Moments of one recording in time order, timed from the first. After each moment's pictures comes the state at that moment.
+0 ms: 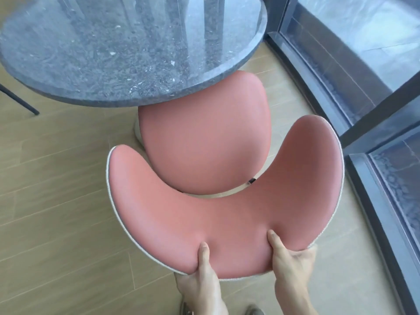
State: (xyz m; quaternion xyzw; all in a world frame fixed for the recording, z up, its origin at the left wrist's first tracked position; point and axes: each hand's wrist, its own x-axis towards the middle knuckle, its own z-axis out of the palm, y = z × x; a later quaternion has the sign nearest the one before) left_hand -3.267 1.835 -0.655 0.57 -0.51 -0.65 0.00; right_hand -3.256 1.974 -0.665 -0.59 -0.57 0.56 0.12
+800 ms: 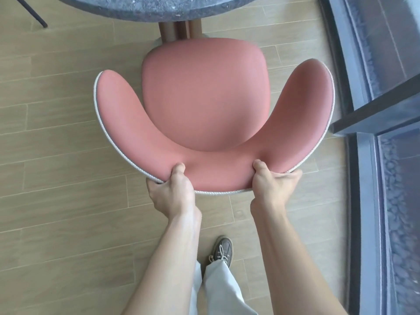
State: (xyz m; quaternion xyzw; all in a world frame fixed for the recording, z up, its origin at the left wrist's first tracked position) left_hand -3.275 1.859 -0.576 0.57 -0.50 -0.65 0.08; right_hand -3.277 1.999 -0.587 -0.53 -0.60 0.59 0.09
